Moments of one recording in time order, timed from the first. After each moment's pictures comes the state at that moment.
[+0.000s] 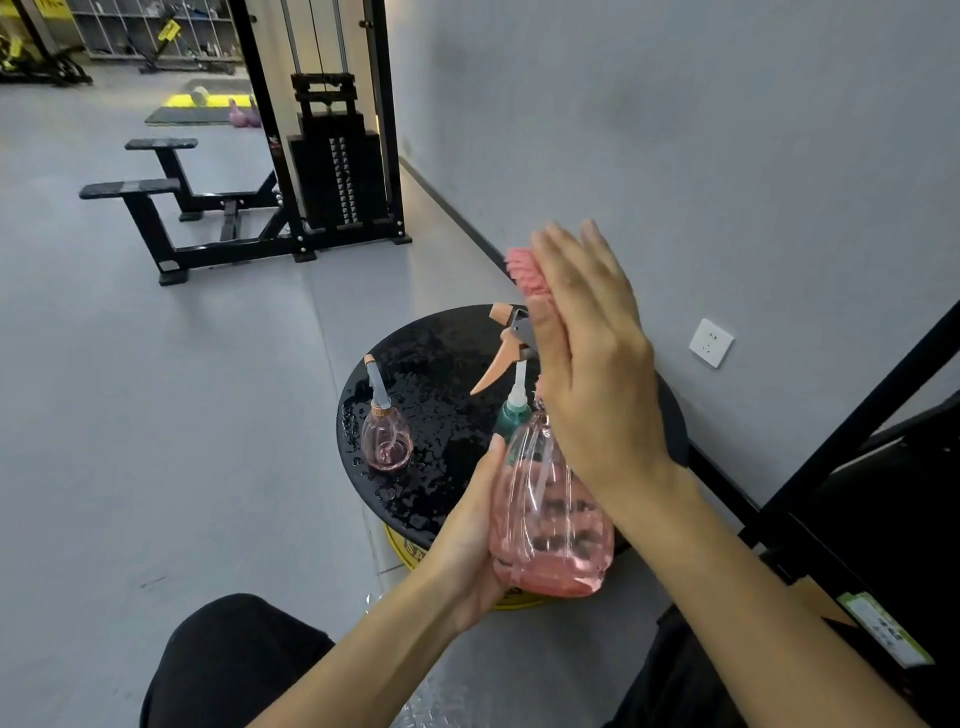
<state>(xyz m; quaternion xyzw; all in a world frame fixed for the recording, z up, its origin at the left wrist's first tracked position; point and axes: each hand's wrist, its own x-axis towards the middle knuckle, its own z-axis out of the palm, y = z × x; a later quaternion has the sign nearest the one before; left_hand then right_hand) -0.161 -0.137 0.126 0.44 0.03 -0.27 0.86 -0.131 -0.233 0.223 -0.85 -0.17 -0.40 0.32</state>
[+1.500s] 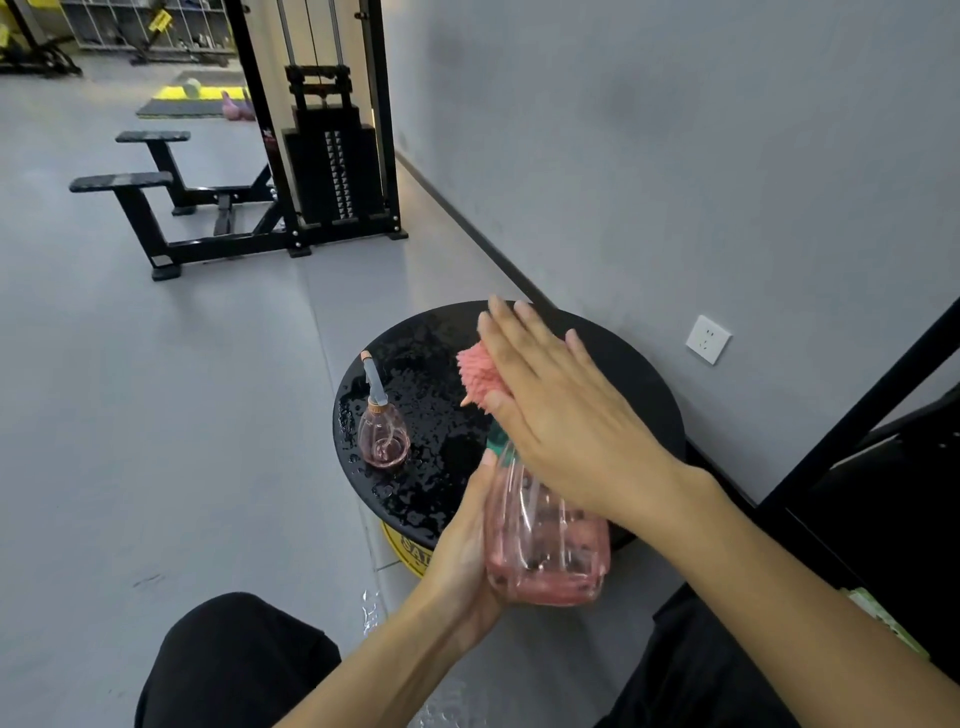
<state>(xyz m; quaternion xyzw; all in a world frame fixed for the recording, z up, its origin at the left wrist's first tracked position) -0.176 -0.136 0.126 0.44 0.06 -0.24 0.86 -0.143 -0.243 0.222 -0.97 -0.21 -0.04 0.09</state>
